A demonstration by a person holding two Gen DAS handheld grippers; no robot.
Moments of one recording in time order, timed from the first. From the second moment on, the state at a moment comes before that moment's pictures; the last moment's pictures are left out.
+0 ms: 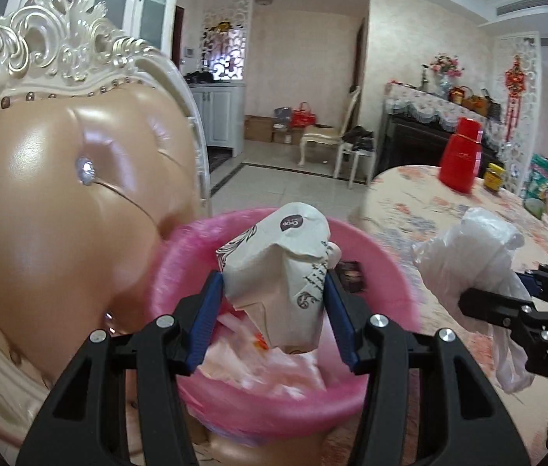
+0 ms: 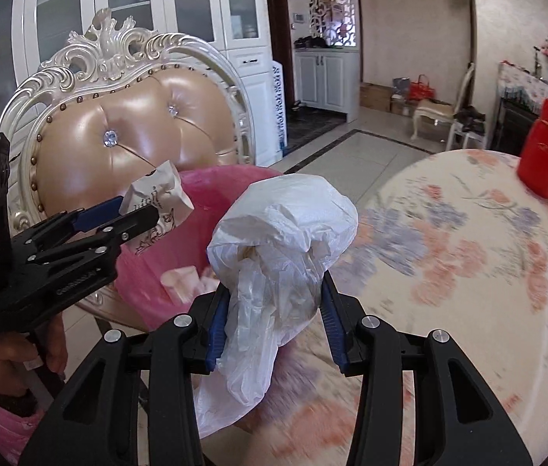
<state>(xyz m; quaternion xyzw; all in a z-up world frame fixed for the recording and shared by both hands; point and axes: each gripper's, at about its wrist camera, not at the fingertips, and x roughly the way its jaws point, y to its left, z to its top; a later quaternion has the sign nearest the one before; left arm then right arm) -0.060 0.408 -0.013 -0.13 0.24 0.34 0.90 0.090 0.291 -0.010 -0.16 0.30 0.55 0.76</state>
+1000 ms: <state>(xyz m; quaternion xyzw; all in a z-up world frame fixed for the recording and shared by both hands) -0.097 0.374 0.018 -0.08 0.15 0.43 0.89 0.094 0.243 0.031 -0.10 0.24 0.55 0.79</state>
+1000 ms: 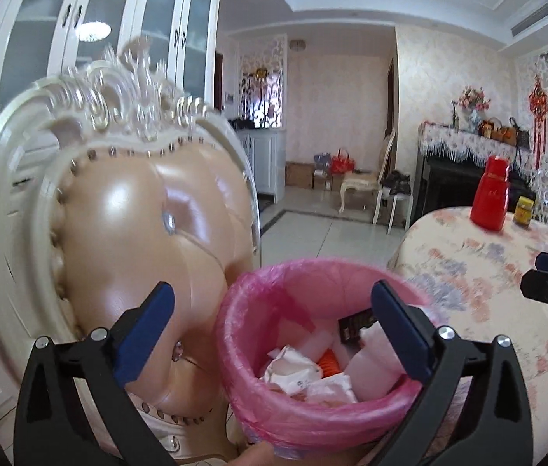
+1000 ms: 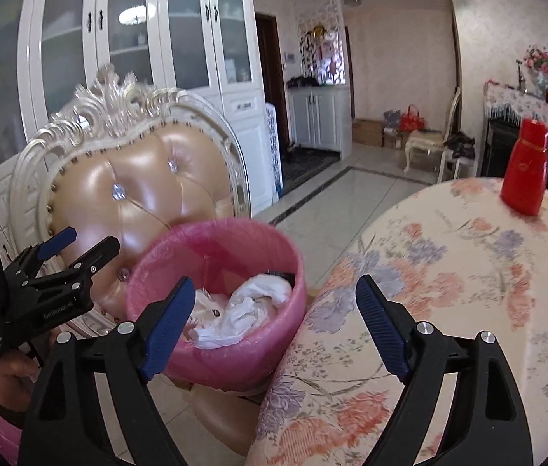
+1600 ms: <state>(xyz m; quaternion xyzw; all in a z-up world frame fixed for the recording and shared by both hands) -0.117 0.289 0.031 -0.10 0.20 0.40 0.89 0.063 0.159 0.047 -0.08 0.20 0.55 0.81</state>
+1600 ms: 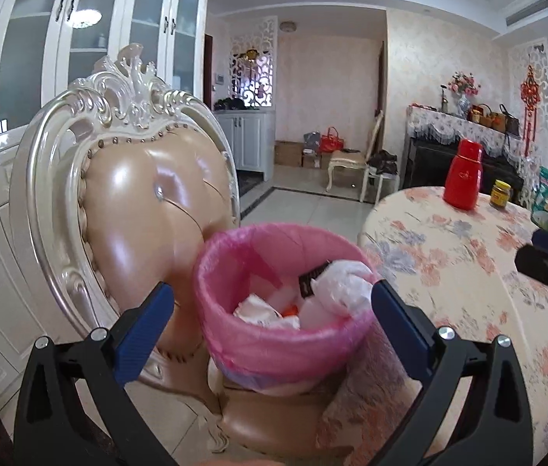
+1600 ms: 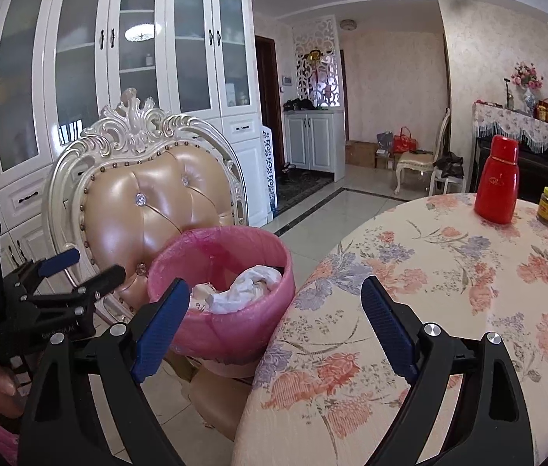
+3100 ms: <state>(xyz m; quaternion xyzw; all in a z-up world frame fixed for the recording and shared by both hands) -0.107 0.211 0.026 -0.08 0.23 0.43 0.87 0.085 0.134 0.026 -0.13 0.20 0.58 0.78</state>
